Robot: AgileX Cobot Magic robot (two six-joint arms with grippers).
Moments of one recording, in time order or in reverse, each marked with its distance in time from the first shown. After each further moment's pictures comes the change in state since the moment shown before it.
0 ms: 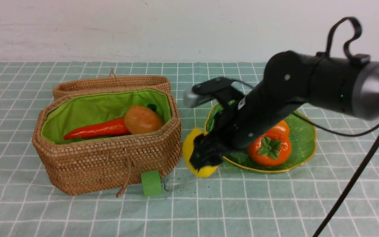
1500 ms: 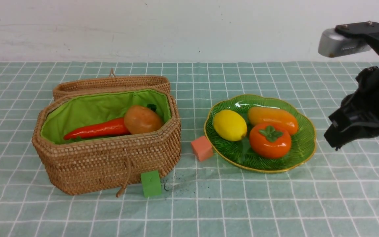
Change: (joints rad) right arm -0.225 -0.476 0.071 -0.145 0.532 0.152; left arm 0.000 0.000 0.000 0.000 0.000 0.000
